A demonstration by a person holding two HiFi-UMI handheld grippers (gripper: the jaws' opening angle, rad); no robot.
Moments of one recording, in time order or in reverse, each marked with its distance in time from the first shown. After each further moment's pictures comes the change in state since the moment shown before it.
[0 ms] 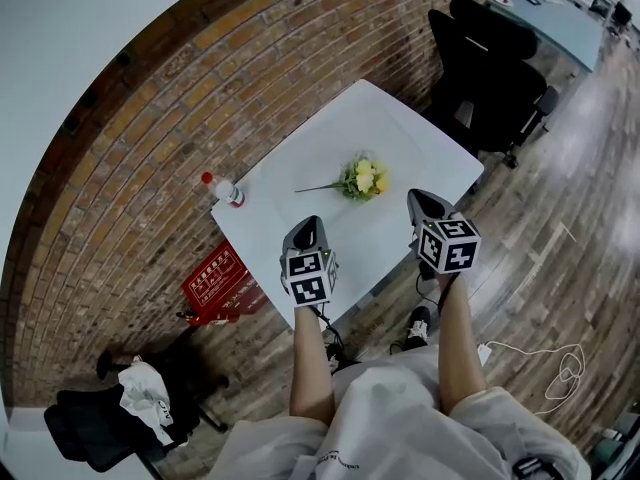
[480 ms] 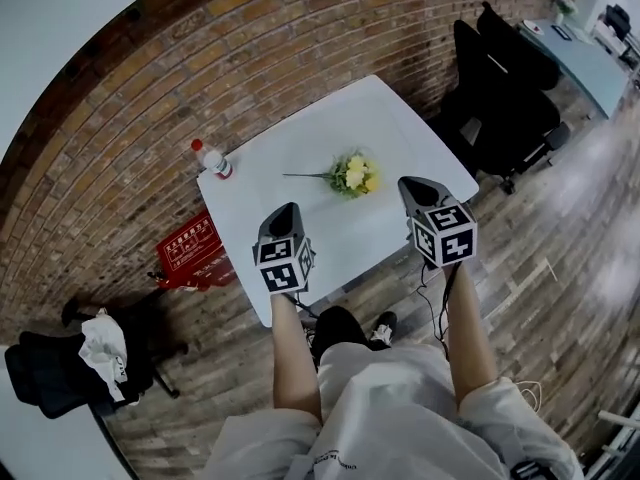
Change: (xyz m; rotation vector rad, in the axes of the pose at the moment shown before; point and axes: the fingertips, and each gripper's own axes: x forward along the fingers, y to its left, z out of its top) left arm 0.008 0.004 0.005 -0.163 -0.025 0.115; right arm 0.017 -0.011 0.041 -0.339 0.117 0.181
